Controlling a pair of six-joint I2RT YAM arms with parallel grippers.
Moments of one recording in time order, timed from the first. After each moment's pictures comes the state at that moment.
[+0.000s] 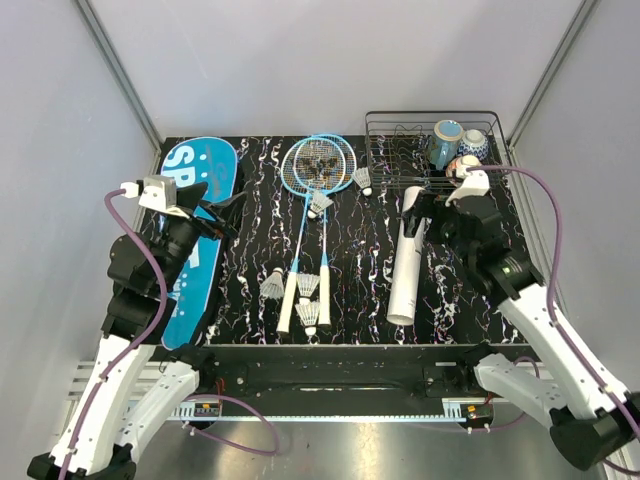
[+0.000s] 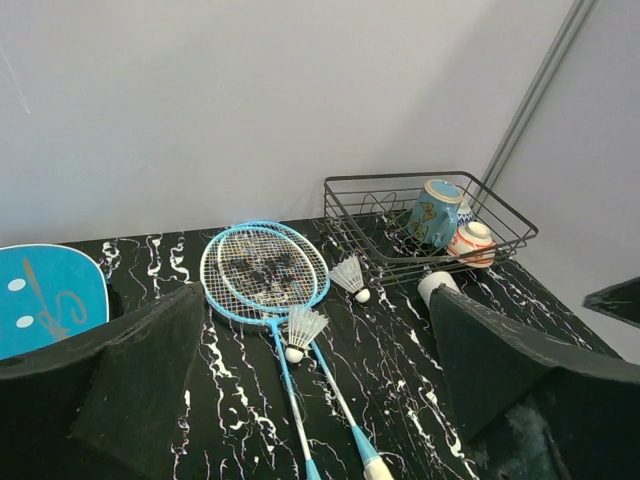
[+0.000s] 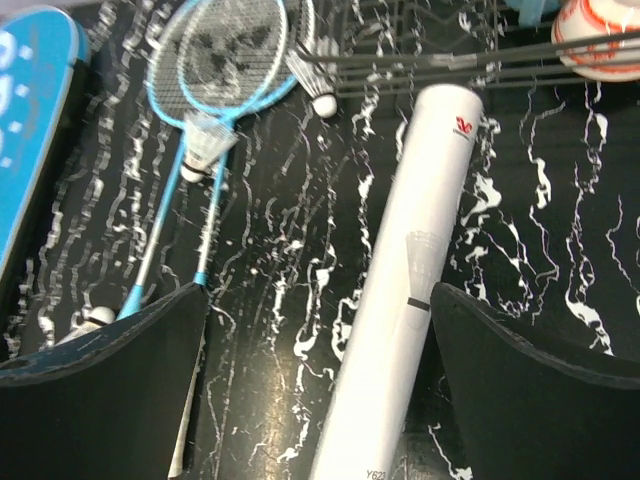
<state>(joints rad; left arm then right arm) -0.31 0.62 0.89 -0.08 0.08 -0.23 0.45 0.89 0.97 -0.44 0.21 0.38</state>
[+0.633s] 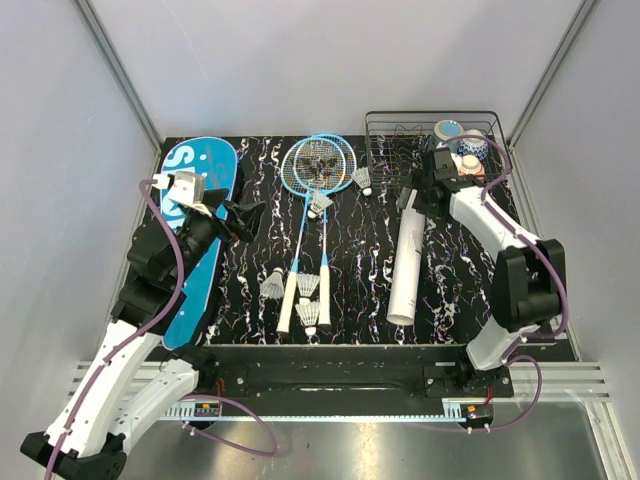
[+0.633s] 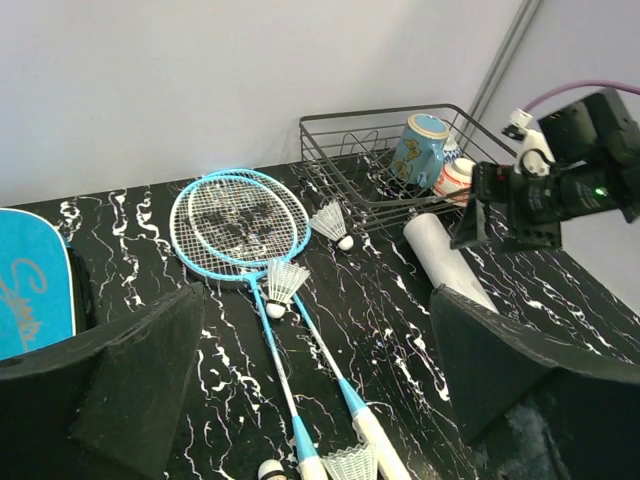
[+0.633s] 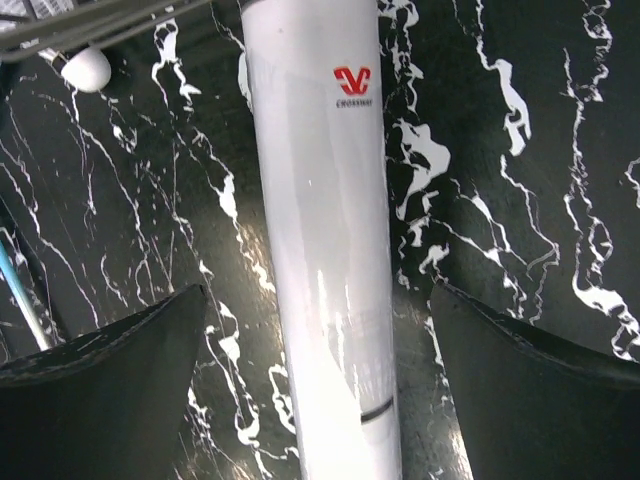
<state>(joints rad) -0.40 0.68 0.89 -0.14 0.08 -0.20 0.24 1.66 1.29 -0.56 0.19 0.51</state>
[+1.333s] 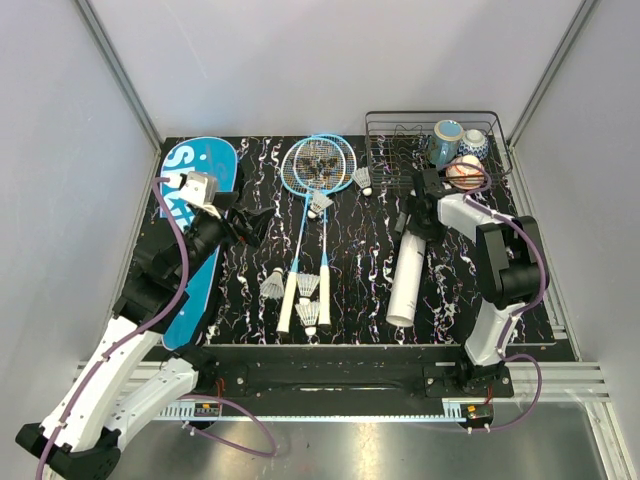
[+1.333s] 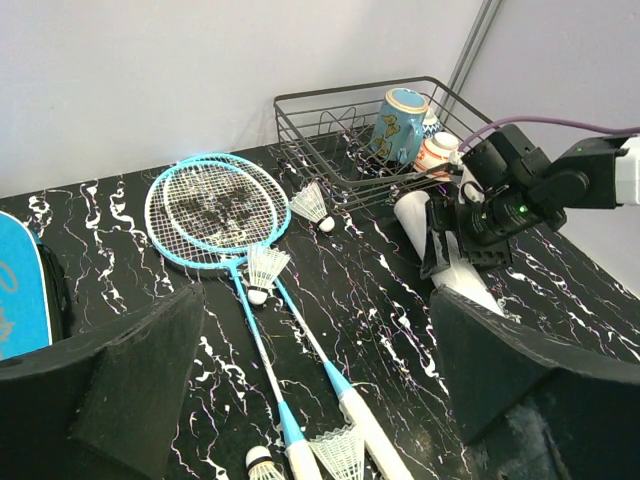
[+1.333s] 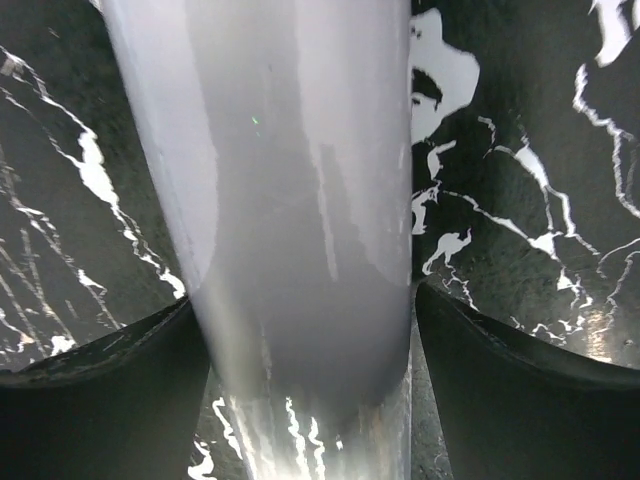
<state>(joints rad) -0.47 0.71 0.91 -0.18 0.07 -0.18 0.22 1.86 1.24 -0.54 0.14 0.57</state>
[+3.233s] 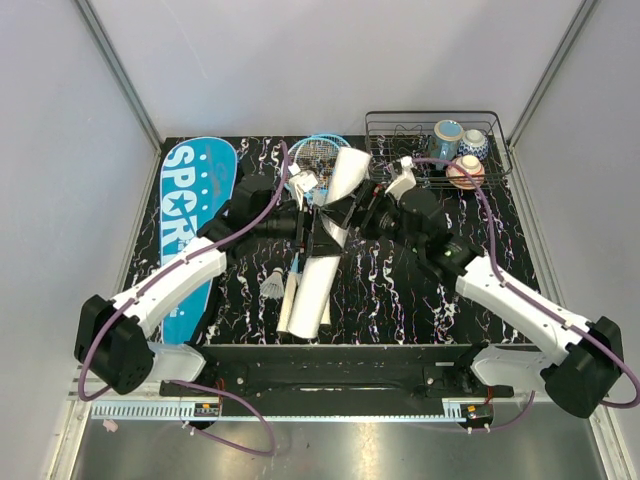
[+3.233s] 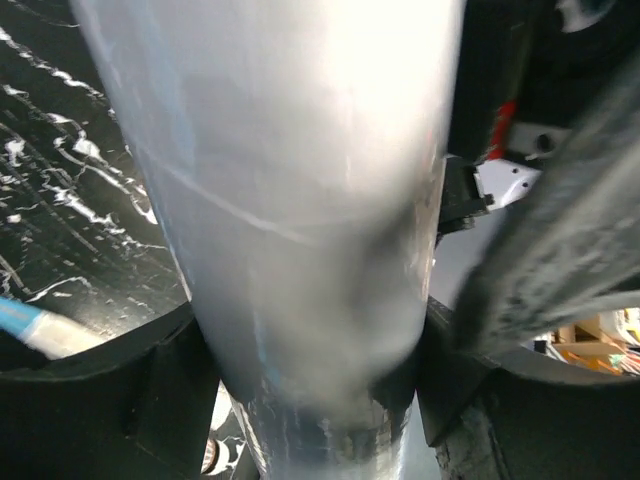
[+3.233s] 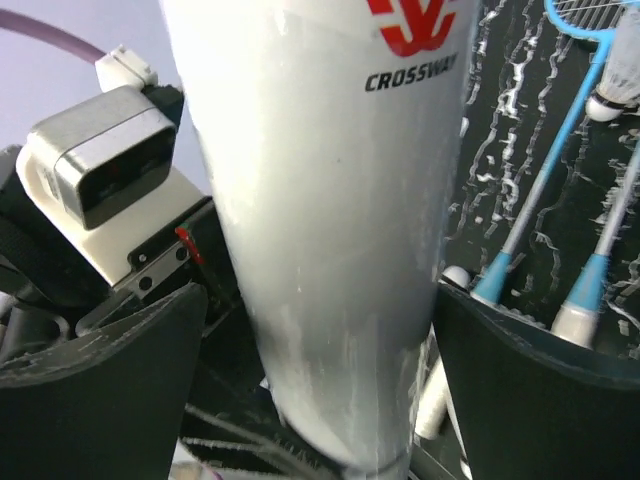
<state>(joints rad) -0.56 1.31 1.03 -0.11 0.82 -0.46 0.72 1.18 0.95 0.08 -0.09 0.98</state>
